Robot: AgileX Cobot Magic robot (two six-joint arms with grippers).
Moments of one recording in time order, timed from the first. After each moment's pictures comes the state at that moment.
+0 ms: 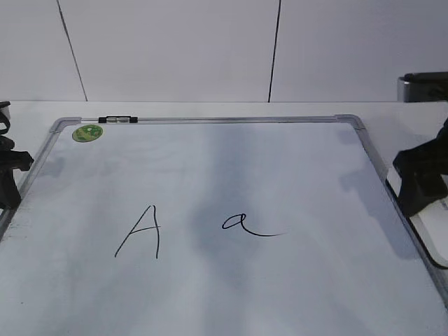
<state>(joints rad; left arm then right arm) 0.06 1.95 -1.22 -0.21 0.85 0.18 0.22 1.49 -1.08 0.00 1.12 0.07</state>
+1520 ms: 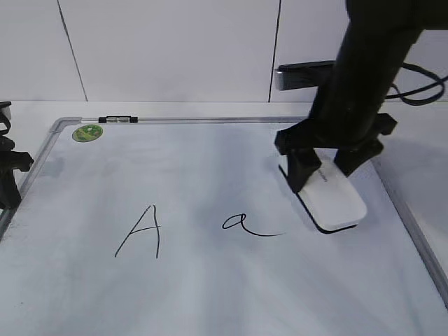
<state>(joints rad) 0.06 1.95 -1.22 -0.19 0.85 0.18 0.41 1.83 -1.47 0.08 1.20 0.03</state>
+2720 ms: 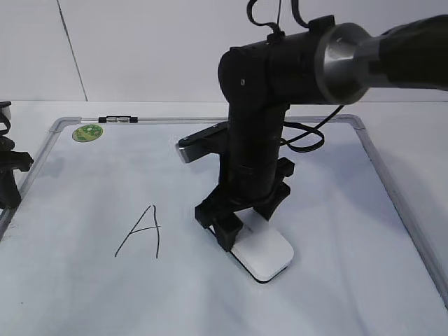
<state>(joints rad) 0.06 1.95 -1.22 -0.19 0.85 0.18 0.66 2.10 -1.60 0.08 1.16 -0.07</state>
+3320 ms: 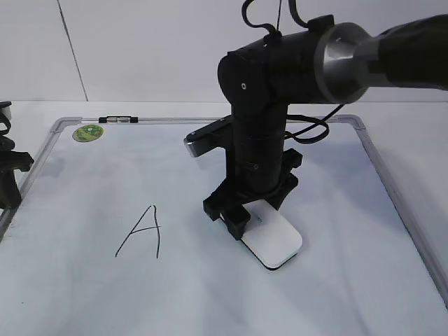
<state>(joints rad) 0.06 1.95 -1.22 -0.19 0.85 0.18 0.65 2.10 -1.61 -0.05 1.14 0.01</state>
